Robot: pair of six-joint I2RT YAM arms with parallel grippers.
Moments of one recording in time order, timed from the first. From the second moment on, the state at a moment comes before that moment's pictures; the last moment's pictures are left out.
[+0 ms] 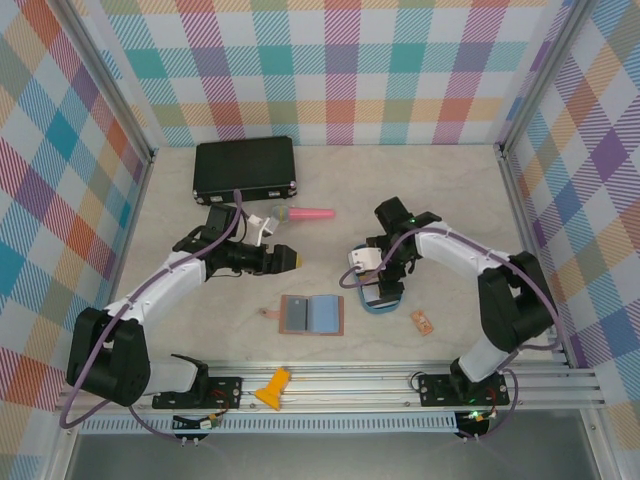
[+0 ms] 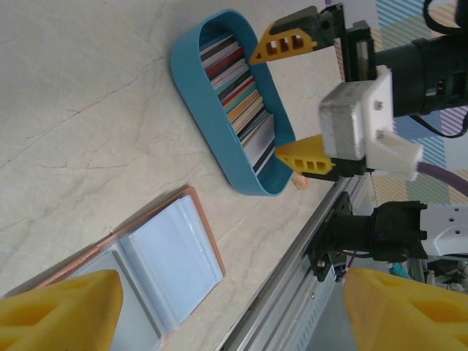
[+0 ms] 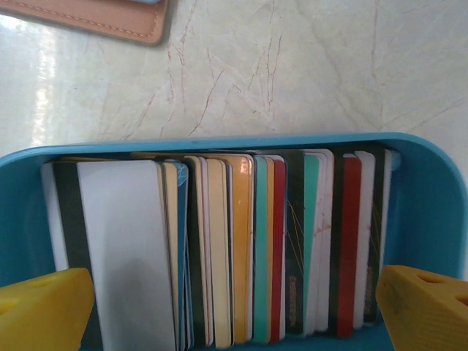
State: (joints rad) left arm -0.31 1.32 0.86 -0.48 0.83 -0.33; right arm 0.50 1.64 1.09 -0.79 -0.22 -1.31
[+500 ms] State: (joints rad) left arm -0.31 1.32 0.86 -0.49 0.80 -0.32; right arm 0.53 1.72 1.09 -0.76 -0.21 -1.33
